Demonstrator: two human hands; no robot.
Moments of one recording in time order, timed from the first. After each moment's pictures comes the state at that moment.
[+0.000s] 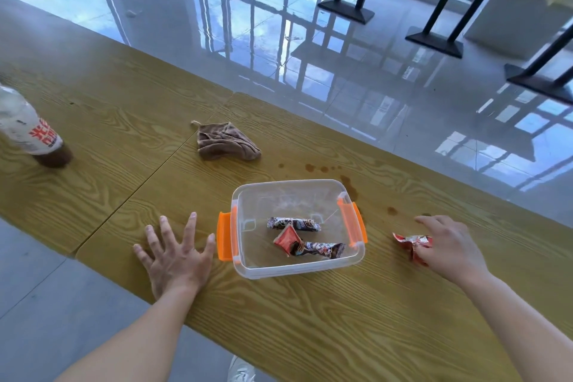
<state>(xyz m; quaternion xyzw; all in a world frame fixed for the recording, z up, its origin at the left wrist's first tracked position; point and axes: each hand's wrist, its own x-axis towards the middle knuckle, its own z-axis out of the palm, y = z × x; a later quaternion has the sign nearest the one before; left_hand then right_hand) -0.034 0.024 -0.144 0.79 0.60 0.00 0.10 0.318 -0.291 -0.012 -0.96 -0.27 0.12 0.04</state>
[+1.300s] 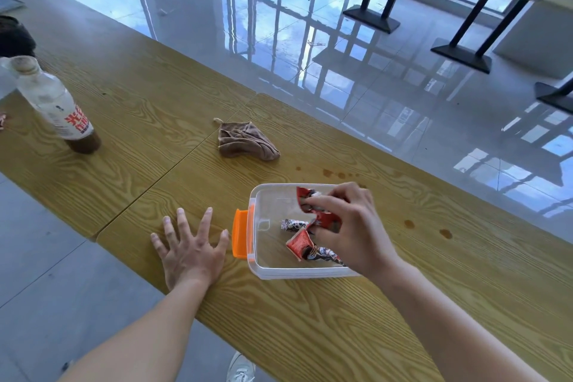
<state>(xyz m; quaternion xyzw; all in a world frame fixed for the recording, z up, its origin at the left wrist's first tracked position) -0.034 0.021 -0.137 0.79 0.60 0.00 0.10 0.187 -0.148 0.031 -0.80 -0.53 0.06 0.28</state>
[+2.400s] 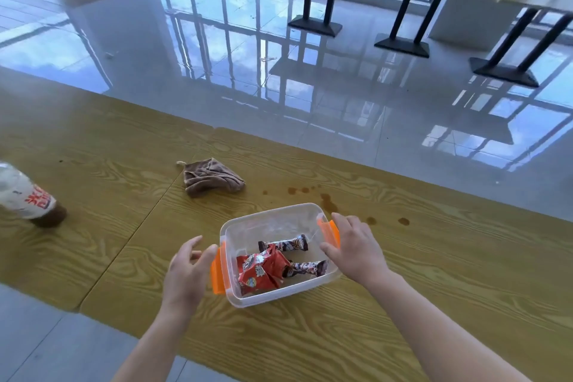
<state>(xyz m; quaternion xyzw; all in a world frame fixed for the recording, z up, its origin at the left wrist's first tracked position) -0.009 0.006 -0.002 0.66 0.52 0.15 0.53 0.226 -0.195 0.019 -0.92 -0.33 0.16 0.16</state>
